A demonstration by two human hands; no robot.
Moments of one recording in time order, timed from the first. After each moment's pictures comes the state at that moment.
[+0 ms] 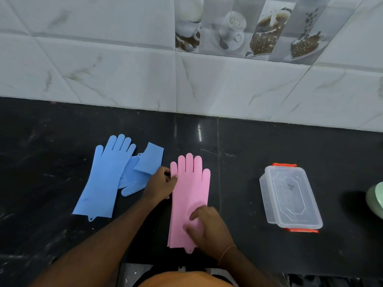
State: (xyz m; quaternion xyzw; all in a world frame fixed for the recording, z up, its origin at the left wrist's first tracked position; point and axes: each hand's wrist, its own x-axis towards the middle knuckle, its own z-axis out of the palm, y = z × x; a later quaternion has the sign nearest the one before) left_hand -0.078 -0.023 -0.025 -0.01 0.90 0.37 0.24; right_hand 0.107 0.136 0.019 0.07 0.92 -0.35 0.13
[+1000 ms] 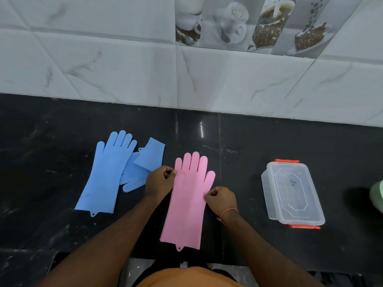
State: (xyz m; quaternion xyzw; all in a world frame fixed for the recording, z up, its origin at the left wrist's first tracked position) left_hand -0.068 -0.024 -0.032 -0.02 0.91 0.38 0.15; right_hand 0.040 0.180 -0.014 0.33 0.85 -0.37 0.17
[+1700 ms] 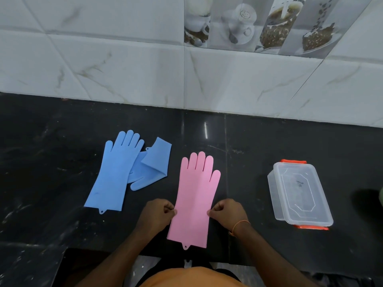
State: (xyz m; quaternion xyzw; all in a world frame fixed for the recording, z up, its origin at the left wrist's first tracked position) left_hand 0.022 -0.080 -0.006 0.05 0.91 0.29 0.30; right_hand 0.079 0.179 -0.018 0.24 0.88 -0.34 0.24
